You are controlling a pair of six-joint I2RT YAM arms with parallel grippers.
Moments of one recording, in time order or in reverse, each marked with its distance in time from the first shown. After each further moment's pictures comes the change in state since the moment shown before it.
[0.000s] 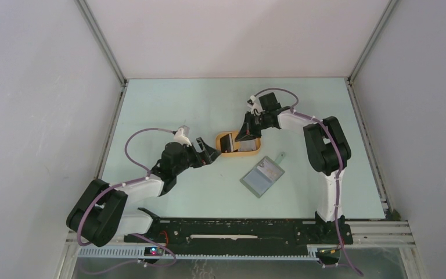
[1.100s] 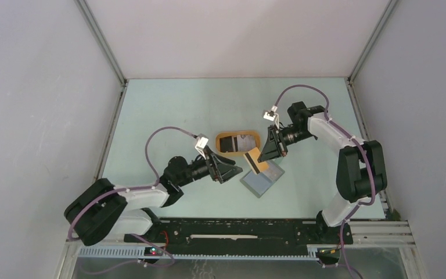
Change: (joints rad) left arm -0.265 -0.039 -0.071 0.454 0.209 -0.003; right arm -0.133 -0.410 -0.194 -0.771 -0.542 -1.274
